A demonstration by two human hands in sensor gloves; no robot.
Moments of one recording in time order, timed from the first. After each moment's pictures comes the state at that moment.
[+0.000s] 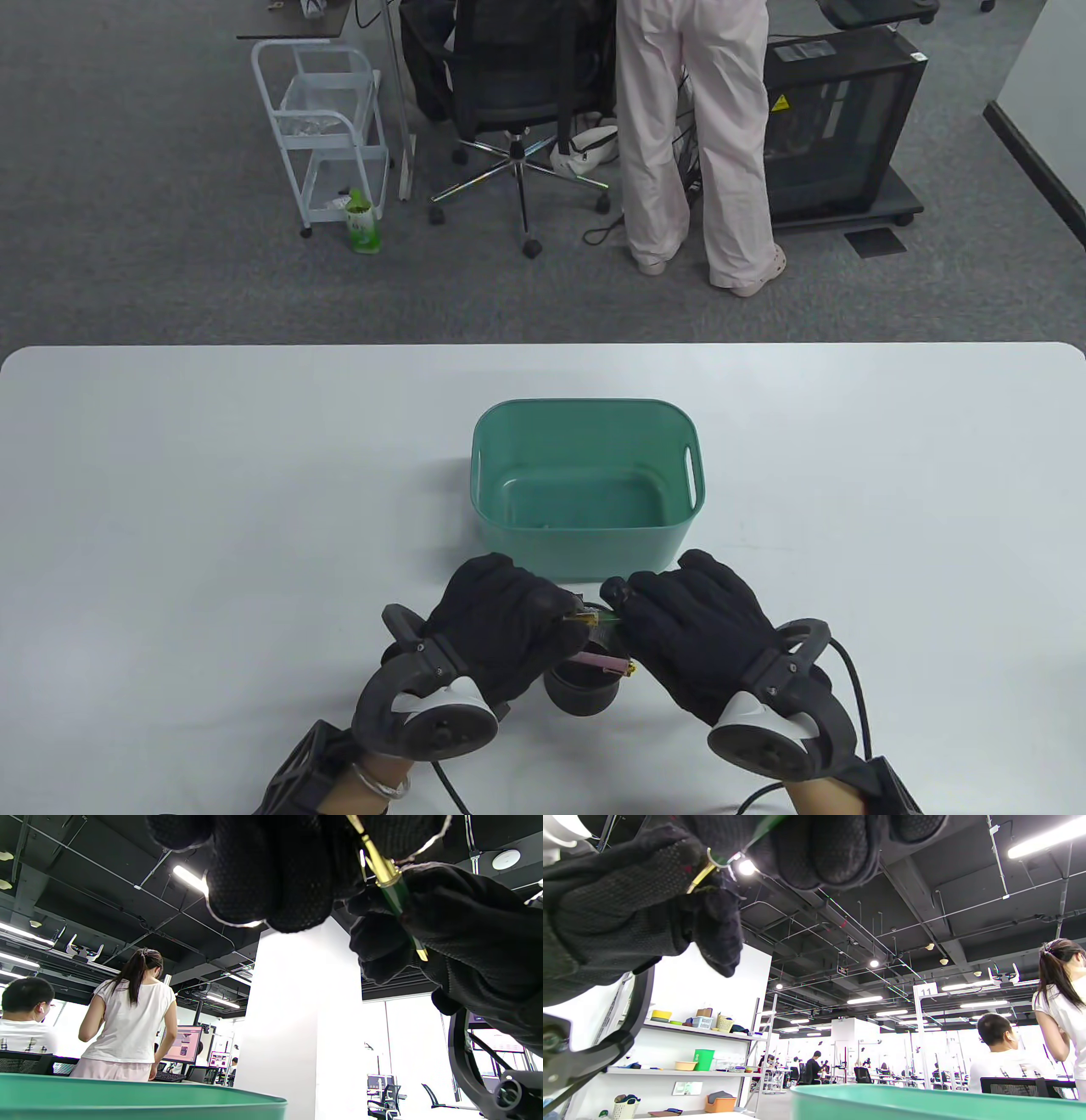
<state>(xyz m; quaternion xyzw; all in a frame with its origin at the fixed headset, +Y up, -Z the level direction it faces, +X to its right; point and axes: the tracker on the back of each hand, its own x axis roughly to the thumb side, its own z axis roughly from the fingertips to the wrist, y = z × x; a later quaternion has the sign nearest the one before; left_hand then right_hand) -0.109 -0.606 -0.222 0.29 -0.39 0.17 0.86 0.130 -0.607 -0.210 0.32 -0.35 0.86 0.15</state>
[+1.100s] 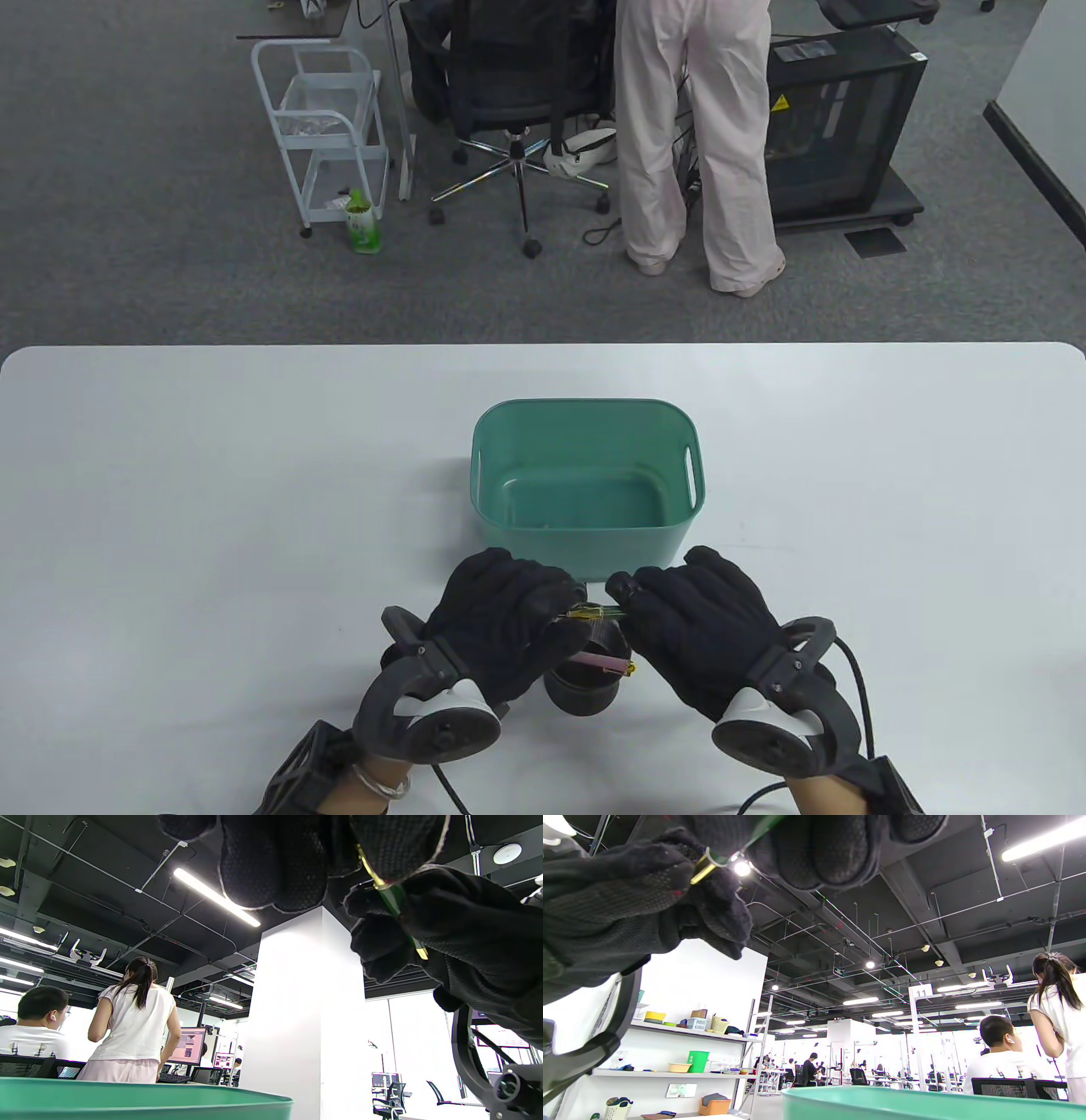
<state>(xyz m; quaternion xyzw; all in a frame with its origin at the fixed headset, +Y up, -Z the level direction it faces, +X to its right) -0.109 -0.606 -0.221 0.30 -0.39 0.16 0.86 0.134 -0.607 -0.212 0.32 -0.36 0.87 0.15</state>
